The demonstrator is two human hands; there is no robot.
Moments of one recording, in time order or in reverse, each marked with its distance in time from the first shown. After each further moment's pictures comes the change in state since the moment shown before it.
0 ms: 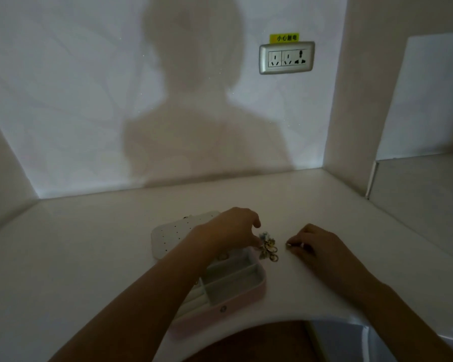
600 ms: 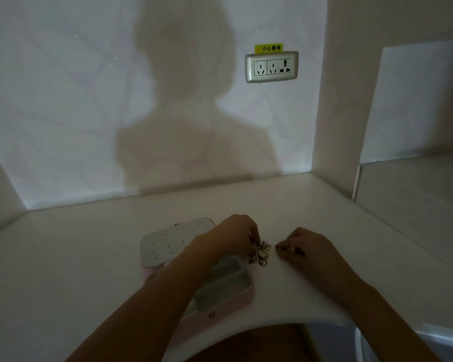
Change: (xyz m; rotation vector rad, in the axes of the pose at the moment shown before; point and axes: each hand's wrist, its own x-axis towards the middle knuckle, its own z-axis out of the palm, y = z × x) left_hand 0.021 0.008 0.016 -0.066 0.003 0.030; right_hand 0.000 0.009 0.003 0.060 0.052 0.028
